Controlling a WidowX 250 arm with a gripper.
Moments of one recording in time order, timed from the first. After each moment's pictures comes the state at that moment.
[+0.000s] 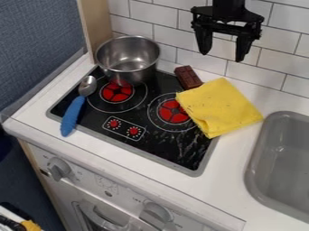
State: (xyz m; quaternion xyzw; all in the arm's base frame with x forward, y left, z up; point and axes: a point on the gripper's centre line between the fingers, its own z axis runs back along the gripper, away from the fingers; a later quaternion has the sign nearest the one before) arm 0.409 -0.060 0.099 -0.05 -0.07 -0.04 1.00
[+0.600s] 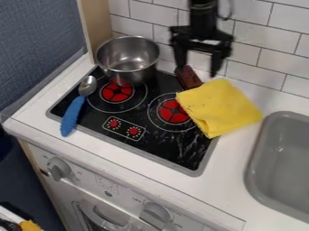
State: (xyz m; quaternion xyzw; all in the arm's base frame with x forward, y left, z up) arm 0.399 -0.013 0.064 -0.03 -0.04 0.00 1.00
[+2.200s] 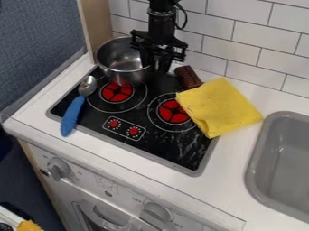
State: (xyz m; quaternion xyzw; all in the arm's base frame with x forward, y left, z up) arm 0.401 0.055 0.036 0.02 0.03 0.02 1.00
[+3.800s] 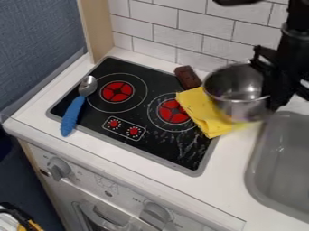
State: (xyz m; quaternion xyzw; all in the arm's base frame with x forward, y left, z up) arm 0.366 -0.137 0.071 0.02 -0.02 -0.22 0.97
